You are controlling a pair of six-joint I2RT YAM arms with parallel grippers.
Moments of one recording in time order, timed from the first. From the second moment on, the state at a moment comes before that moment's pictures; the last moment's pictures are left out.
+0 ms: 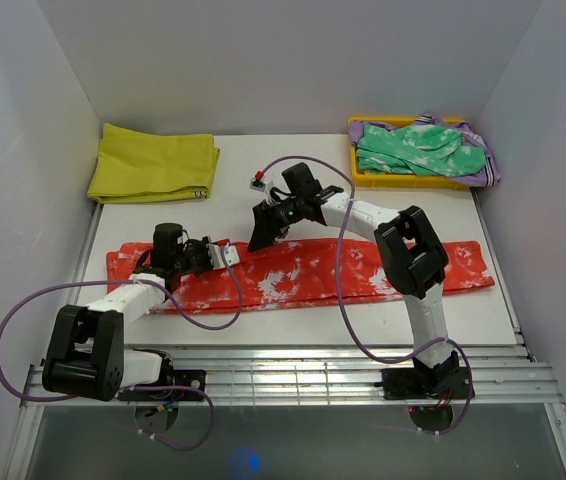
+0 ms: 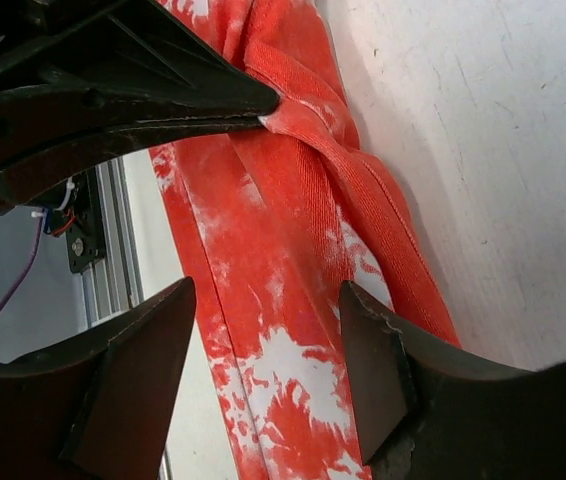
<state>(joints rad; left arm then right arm) -0.17 1.27 0.50 0.12 0.59 1.08 0.67 2.11 1.58 -0.25 -0.90 0.08</state>
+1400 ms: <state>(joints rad) -0.17 1.21 0.53 0.02 0.61 1.09 0.70 2.08 1.50 -0.21 -0.67 -0.40</state>
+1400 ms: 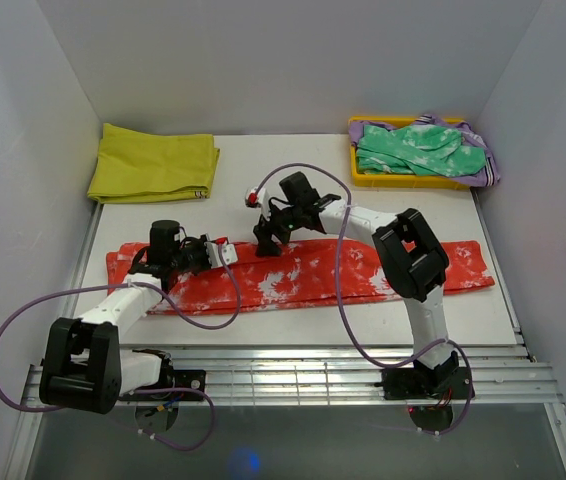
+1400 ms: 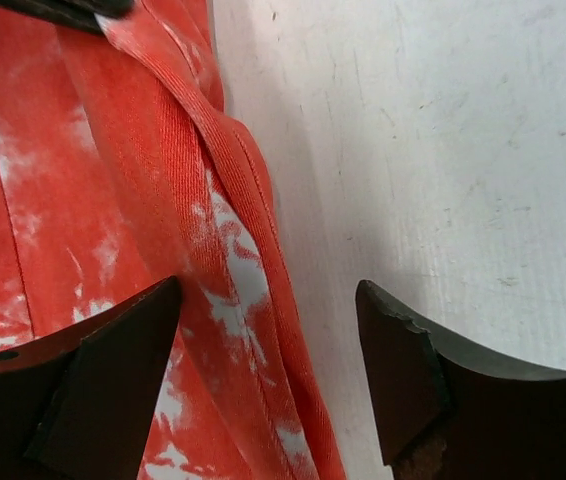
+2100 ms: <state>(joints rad) -0.15 1.28 0.65 -0.04 0.57 0.93 0.74 1.93 1.25 -0.13 -0.73 -0.48</state>
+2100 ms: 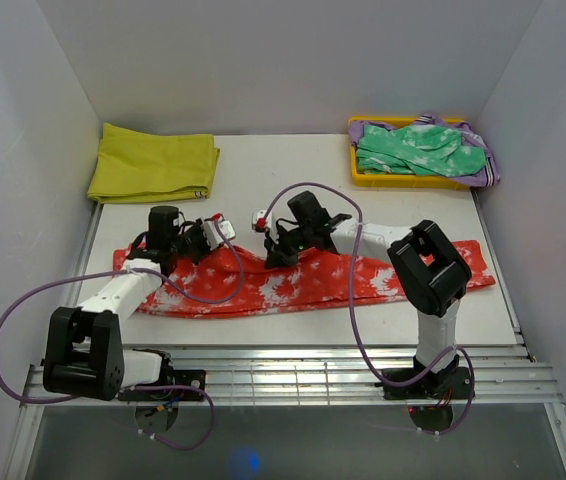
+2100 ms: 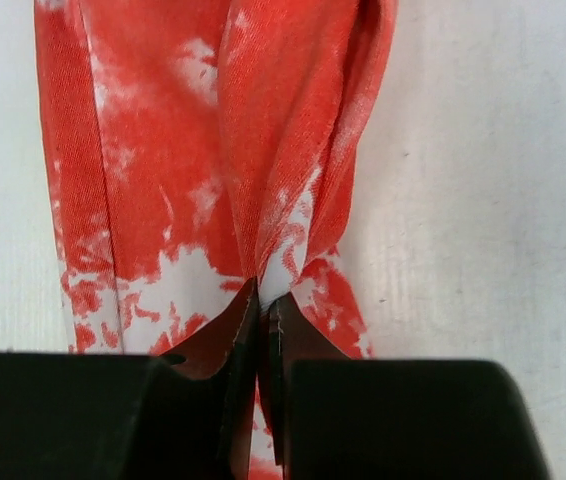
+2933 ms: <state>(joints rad) -0.17 1.52 1.01 -0.52 0.55 0.34 0.86 1.87 1.04 0.10 -0.43 -0.51</state>
